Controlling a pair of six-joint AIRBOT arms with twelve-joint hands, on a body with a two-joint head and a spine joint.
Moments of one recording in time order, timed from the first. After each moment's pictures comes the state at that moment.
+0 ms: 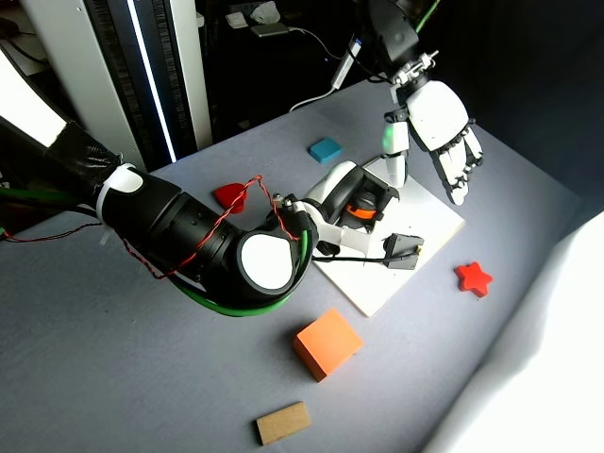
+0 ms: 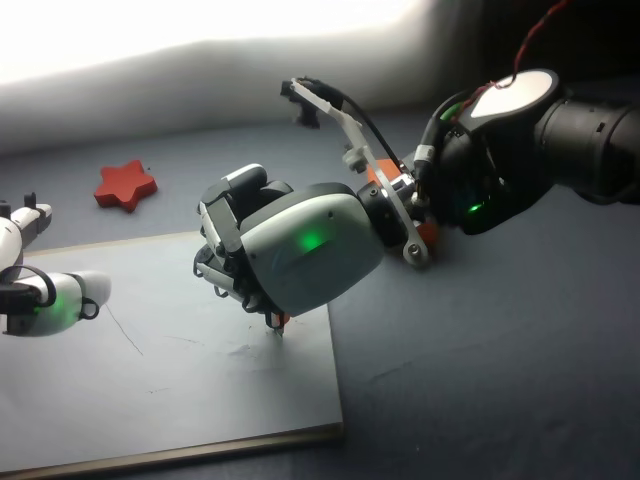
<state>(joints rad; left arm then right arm) 0.64 -0.80 0.74 -1.45 -0.96 2.09 -0.29 -1.79 2.00 -1.60 1.23 -1.36</state>
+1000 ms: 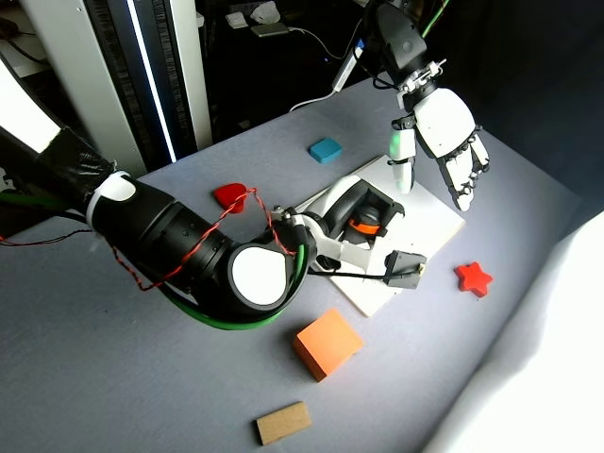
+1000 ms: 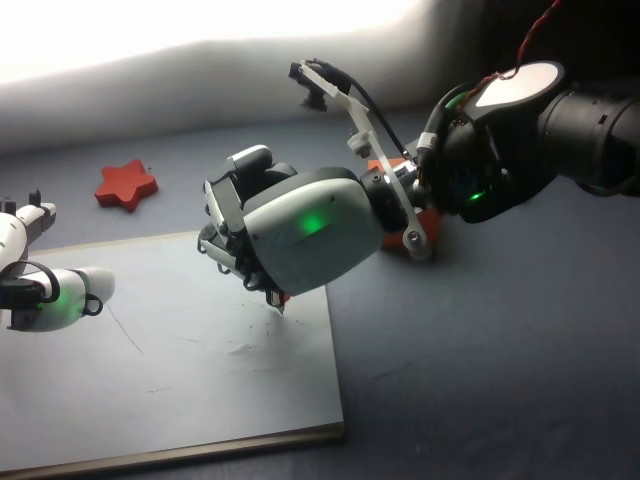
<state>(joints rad) 0.64 -0.81 0.76 -1.45 -0.94 2.09 -0.28 -1.80 2.05 -1.57 1.21 -1.41</state>
